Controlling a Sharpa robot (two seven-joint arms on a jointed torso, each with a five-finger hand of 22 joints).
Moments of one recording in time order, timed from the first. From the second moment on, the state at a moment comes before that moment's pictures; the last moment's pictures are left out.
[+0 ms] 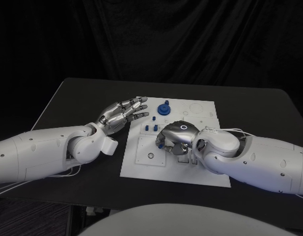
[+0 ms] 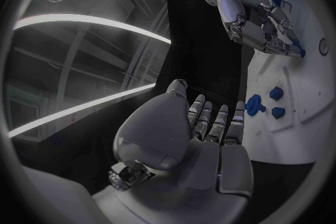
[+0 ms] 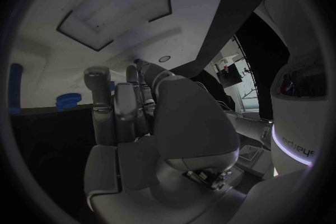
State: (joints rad) left arm 1.07 -0.93 -0.21 1.50 -0.01 0.08 0.65; left_hand 1.51 0.21 -0.19 0.28 0.58 0.45 0.12 0.05 0.05 0.11 0.09 0.40 0.05 0.09 0.21 0.29 0.04 0.15 0.17 0.29 0.06 0.38; right arm 1.13 -0.57 -0.24 1.51 -1.71 -0.30 -0.05; right_hand 1.48 -0.03 0.36 0.04 0.22 0.99 0.14 0.22 0.32 0.96 0.09 0.43 0.22 1.38 0.01 1.24 1.21 0.15 1.27 0.12 0.84 1.31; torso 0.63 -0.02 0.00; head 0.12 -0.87
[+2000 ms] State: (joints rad) left arm 1.06 -0.94 -0.21 1.50 -0.01 0.09 0.64; left_hand 1.51 0.21 -0.18 0.28 0.58 0.48 0.13 0.05 0.05 0.12 0.10 0.41 0.05 0.09 0.21 0.29 0.04 0.15 0.17 0.30 0.06 0.38; right arm 1.27 -0.88 -0.25 1.59 -1.61 -0.28 -0.15; right_hand 1.39 -0.04 0.25 0.13 0.15 0.77 0.10 0.09 0.15 0.77 0.13 0.36 0.17 1.38 0.05 1.24 1.19 0.15 1.29 0.15 0.77 1.31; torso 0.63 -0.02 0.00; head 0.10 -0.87
